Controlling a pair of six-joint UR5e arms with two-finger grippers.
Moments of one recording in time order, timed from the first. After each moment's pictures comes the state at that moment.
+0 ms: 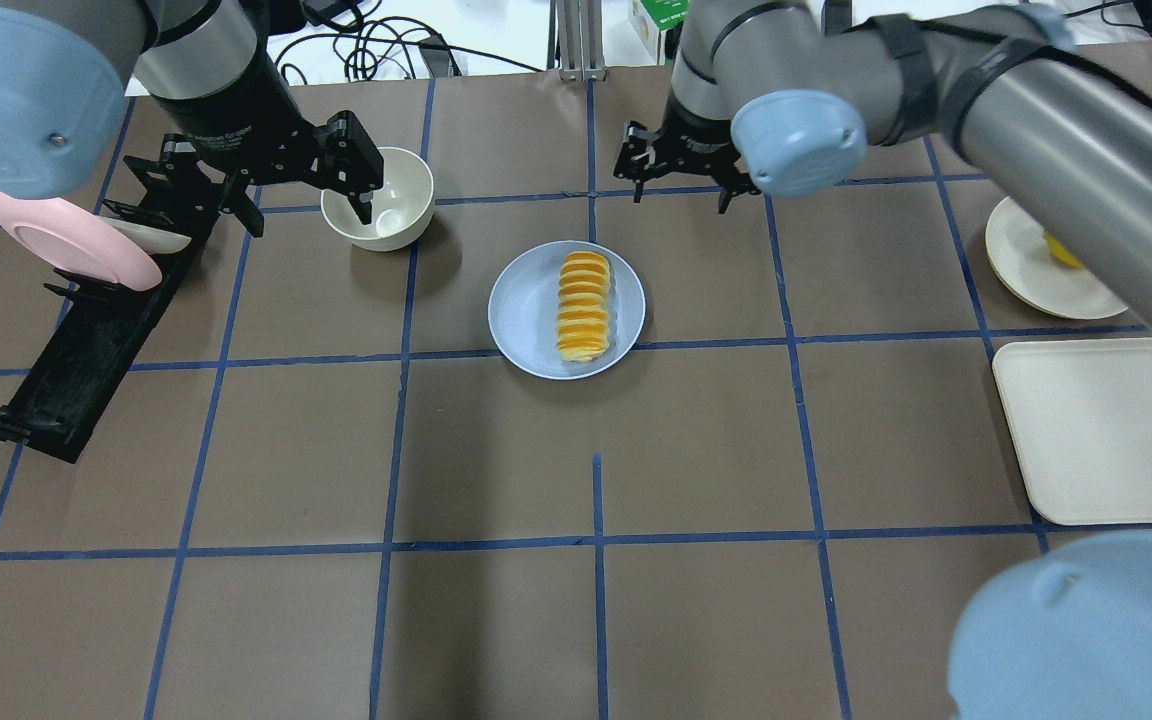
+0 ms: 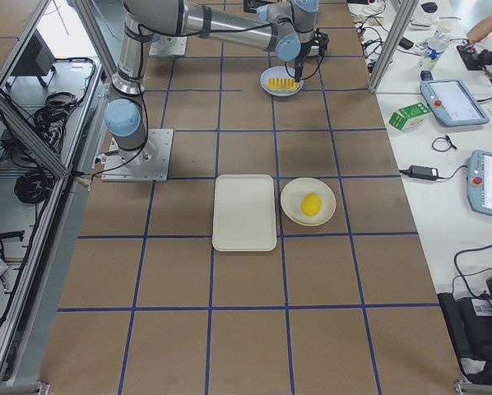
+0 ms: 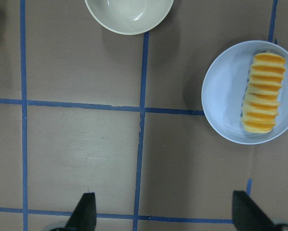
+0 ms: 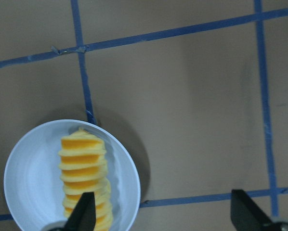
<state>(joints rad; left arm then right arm) -1.60 -1.66 -1.51 -1.54 1.56 -0.11 1.71 -1.18 1.44 -1.92 -1.51 0.27</state>
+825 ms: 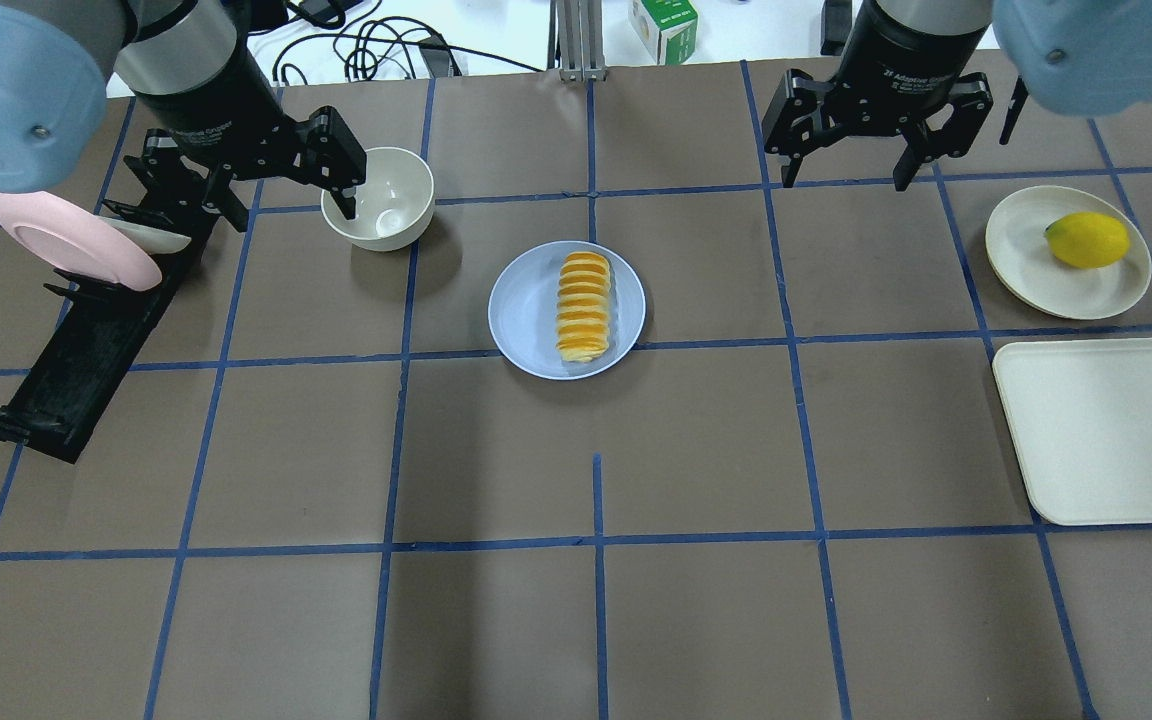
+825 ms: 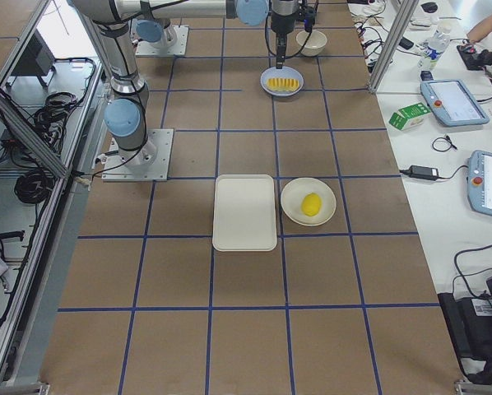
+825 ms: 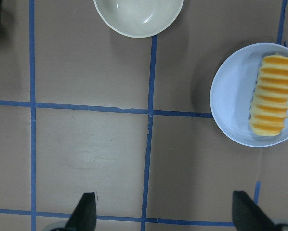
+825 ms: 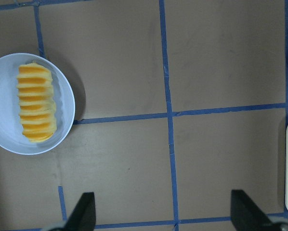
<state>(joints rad) -1.57 -1.67 -1.50 -1.53 1.56 -0.07 1.60 -1.45 1.46 -1.59 -1.54 0.10</state>
